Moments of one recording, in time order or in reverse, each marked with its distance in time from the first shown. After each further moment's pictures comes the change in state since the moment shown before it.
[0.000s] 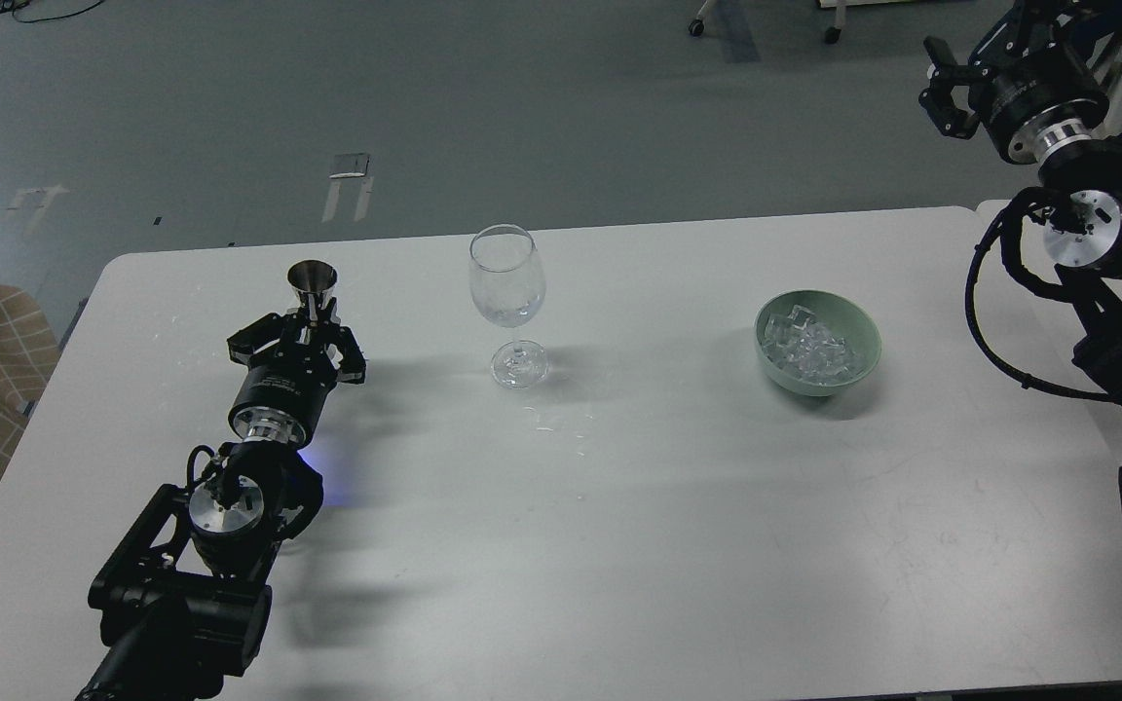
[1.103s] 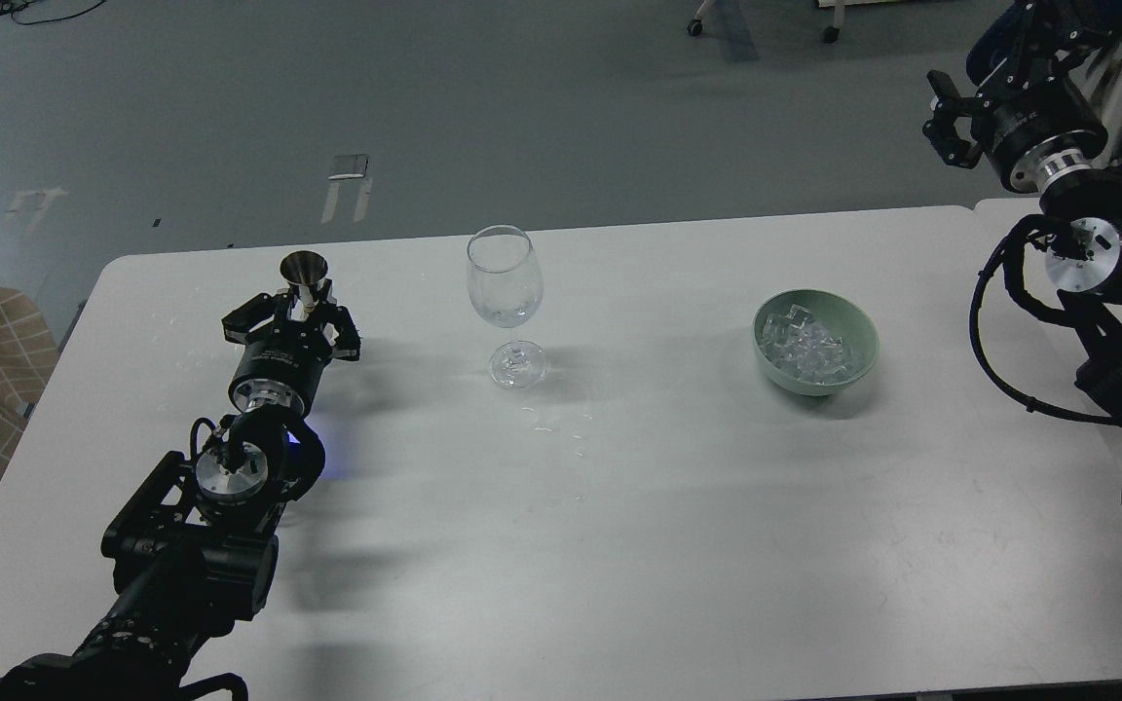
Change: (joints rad) left arm -0.137 -0.002 -0.003 0.178 -0.006 -0.021 0.000; right arm -0.041 0.006 0.000 0.001 -0.002 0.003 0.002
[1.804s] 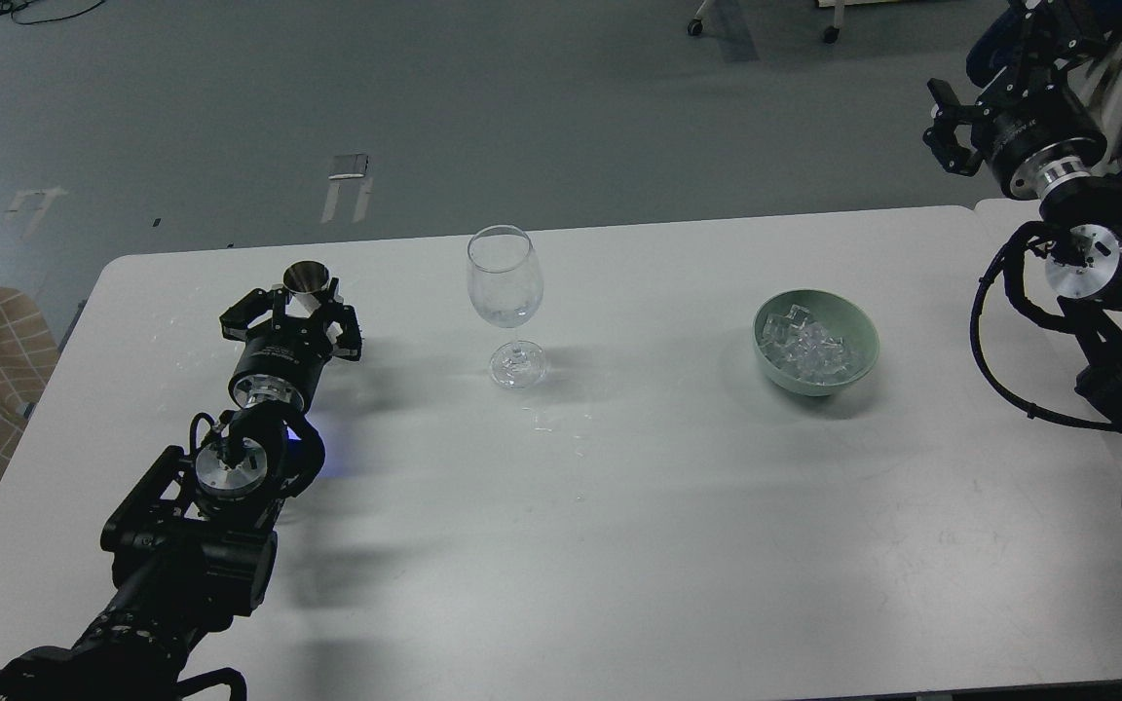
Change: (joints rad) left arm -0.020 0.003 0.008 0.016 0.002 0.000 -0.001; right arm -0.012 0.001 -0.001 -0.002 0.002 -0.001 0.000
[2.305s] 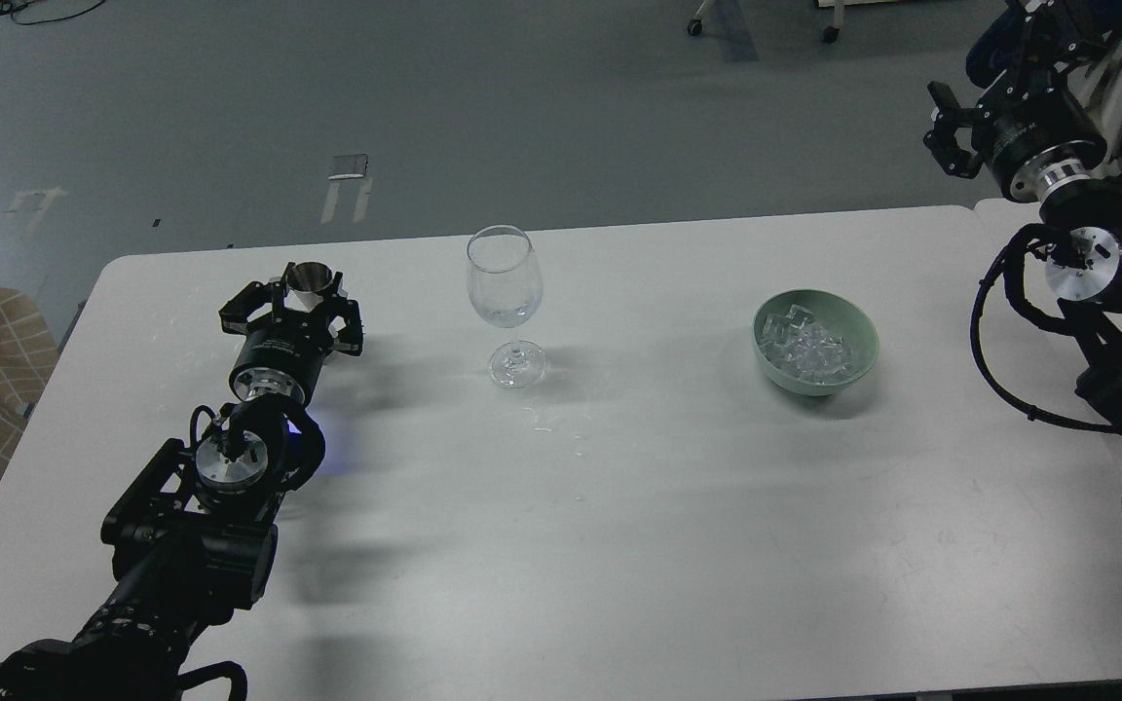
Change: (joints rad) left arm -0.008 0.002 0.001 0.005 0.001 0.001 0.004; right arm -0.003 0.000 0.001 0.000 -0.001 0.000 0.000
